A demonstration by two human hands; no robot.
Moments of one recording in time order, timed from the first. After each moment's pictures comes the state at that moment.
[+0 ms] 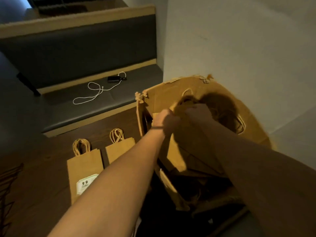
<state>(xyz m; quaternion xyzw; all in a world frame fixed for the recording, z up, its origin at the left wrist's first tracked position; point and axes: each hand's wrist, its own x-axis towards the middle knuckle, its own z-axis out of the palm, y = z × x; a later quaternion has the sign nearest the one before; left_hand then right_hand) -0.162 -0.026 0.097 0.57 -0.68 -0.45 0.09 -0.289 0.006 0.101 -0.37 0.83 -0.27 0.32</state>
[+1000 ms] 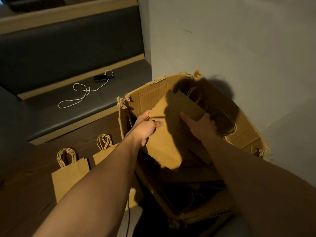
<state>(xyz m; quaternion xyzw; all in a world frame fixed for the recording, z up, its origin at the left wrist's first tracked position) -0.166 -0.051 0.050 0.52 -0.50 -0.67 0.21 -0.346 0.029 0.051 -0.25 0.88 -0.23 0.33</state>
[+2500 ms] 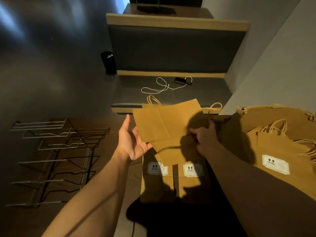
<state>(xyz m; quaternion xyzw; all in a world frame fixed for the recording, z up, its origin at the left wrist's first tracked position) 0.215 0.004 0.047 0.33 -0.08 -0.81 0.48 -0.012 -0.035 0.064 -0.20 0.65 -0.46 0.57</state>
